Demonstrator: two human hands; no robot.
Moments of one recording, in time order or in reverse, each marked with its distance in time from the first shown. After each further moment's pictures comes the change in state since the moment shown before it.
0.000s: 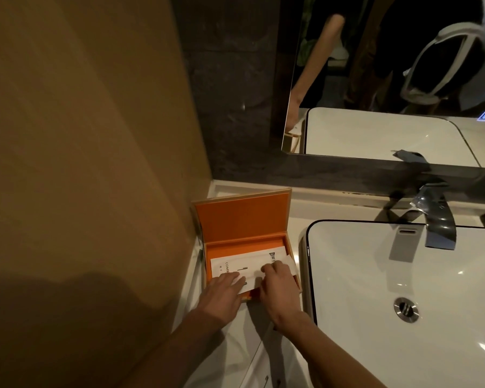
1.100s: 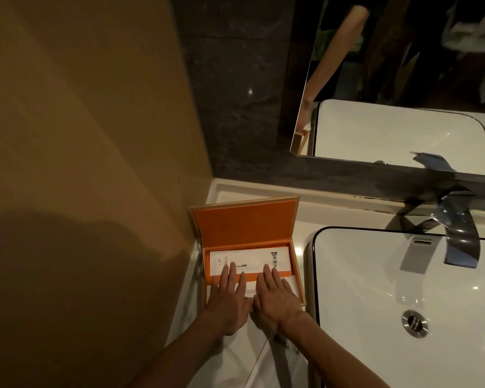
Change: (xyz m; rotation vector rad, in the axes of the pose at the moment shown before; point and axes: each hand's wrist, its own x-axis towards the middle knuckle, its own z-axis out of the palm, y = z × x) left_hand 0.035 0.004 0.022 0.118 -0.150 -0.130; right_hand 0.030 0.024 0.024 -0.328 -0.530 -0.111
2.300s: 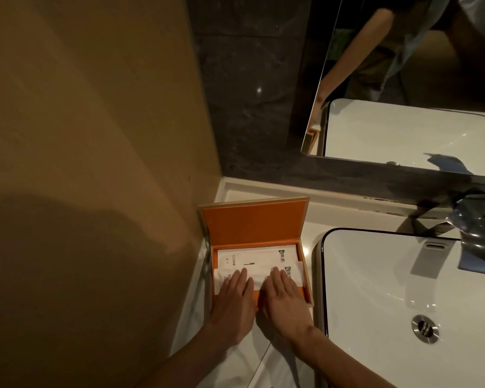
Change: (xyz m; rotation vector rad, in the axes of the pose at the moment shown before) left_hand -0.019 0.001 0.000 -0.046 0.170 0.063; right_hand -0.022 -0.010 -0.002 -0.023 0.153 -0.007
